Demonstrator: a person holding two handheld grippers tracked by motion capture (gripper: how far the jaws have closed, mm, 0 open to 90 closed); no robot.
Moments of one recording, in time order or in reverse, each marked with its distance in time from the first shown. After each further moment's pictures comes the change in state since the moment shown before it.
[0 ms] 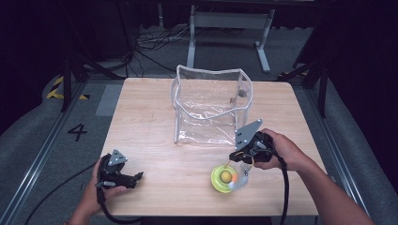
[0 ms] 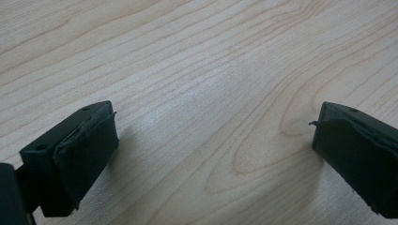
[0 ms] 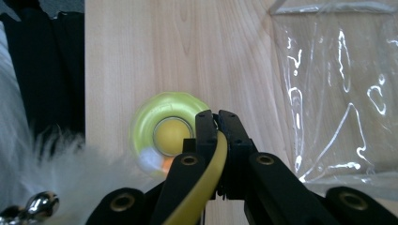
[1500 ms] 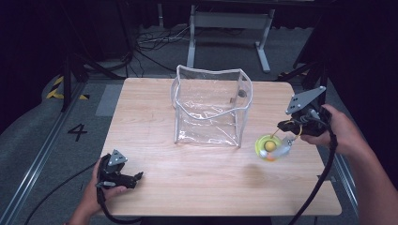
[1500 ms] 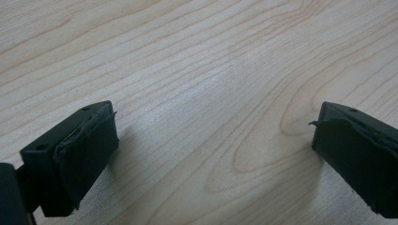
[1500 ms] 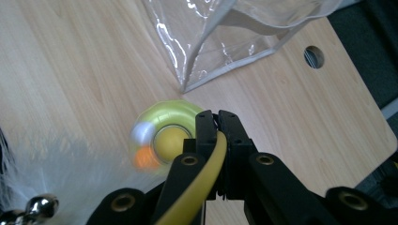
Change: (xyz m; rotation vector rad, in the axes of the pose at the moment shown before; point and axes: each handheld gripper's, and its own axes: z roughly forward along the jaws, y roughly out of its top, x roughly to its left) left arm 0.000 0.000 0.000 0.001 0.000 -0.002; right arm -0.045 -0.056 -0.111 0.093 -0.307 0.275
